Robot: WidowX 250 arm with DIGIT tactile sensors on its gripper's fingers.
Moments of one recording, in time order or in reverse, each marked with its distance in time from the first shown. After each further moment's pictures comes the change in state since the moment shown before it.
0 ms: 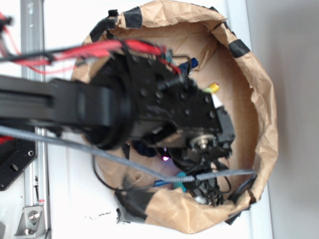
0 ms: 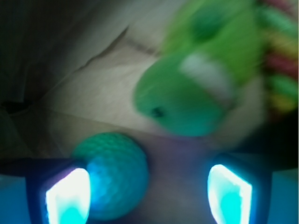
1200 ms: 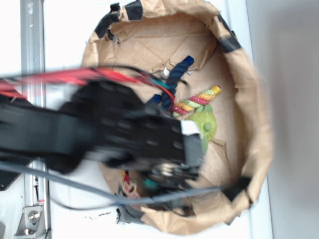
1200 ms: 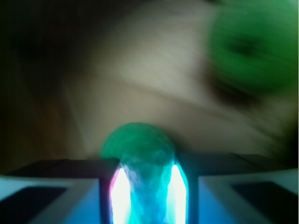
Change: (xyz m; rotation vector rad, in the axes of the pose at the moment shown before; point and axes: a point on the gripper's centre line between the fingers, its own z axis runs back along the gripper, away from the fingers) arm -0.027 0.015 0.025 0.082 -0.059 -0.305
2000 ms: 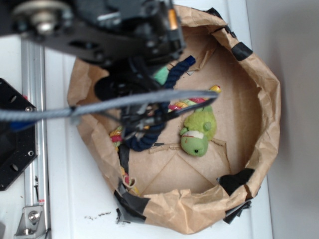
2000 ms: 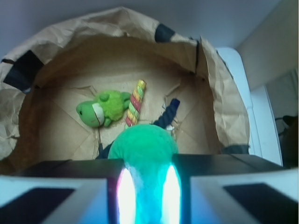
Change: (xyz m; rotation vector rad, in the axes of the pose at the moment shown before) arm 0.016 0.063 0.135 0.201 -0.197 -0.223
